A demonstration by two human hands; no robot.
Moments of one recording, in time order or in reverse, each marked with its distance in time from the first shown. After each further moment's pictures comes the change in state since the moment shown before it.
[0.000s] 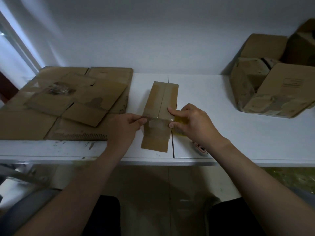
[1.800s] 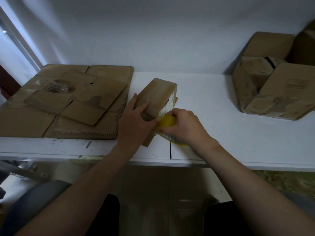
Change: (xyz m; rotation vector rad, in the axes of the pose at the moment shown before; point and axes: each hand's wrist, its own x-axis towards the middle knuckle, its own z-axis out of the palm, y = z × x) left_hand 0.017 0.002 0.042 0.368 0.108 0.193; right_hand 0.007 -0.025 0.001 0.095 -0.123 0.180
